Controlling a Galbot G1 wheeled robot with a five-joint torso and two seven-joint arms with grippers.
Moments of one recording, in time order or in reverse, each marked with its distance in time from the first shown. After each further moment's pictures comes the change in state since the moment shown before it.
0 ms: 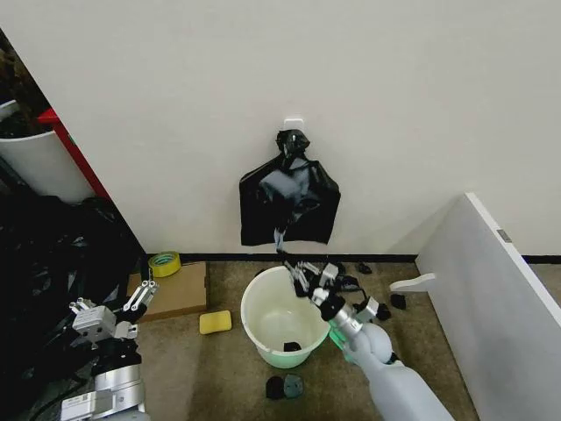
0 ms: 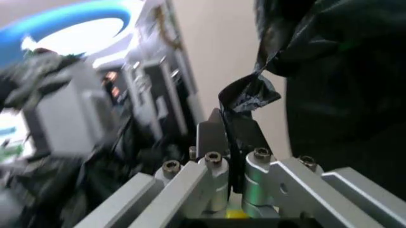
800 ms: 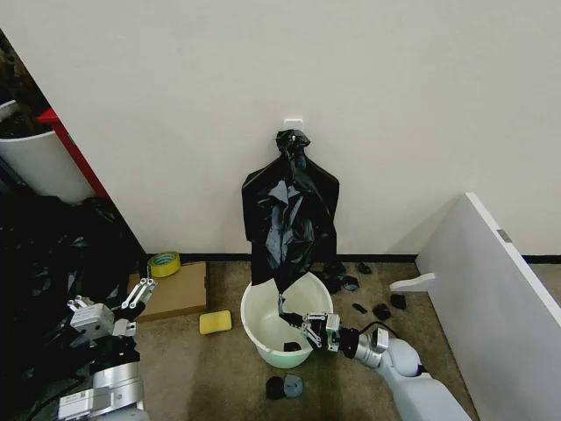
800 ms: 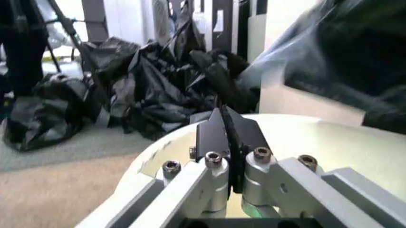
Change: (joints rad) left arm -0.008 0.011 -0.004 0.001 -0.013 0.008 -0.004; right arm -0.013 -0.034 0.102 -0.159 -0.279 0.135 -0.306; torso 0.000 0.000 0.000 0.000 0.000
